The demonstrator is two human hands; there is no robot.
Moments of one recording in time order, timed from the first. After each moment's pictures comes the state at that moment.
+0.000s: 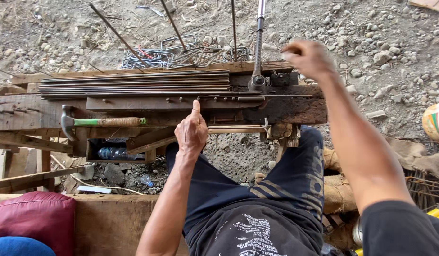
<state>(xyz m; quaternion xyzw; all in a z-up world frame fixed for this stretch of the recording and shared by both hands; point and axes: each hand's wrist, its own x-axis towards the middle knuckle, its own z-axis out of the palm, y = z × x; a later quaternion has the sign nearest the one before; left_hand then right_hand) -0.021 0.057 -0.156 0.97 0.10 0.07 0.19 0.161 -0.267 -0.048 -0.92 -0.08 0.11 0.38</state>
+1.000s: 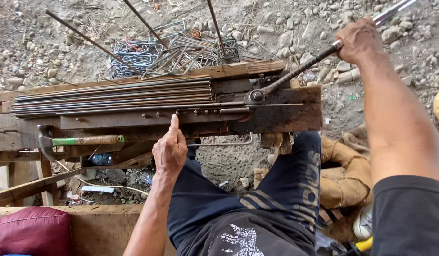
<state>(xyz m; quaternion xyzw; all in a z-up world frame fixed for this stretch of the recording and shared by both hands) -0.032 0.061 -0.141 0.98 0.07 0.06 0.17 0.286 -0.447 -0.187 -0.98 -0.14 0.14 -0.10</state>
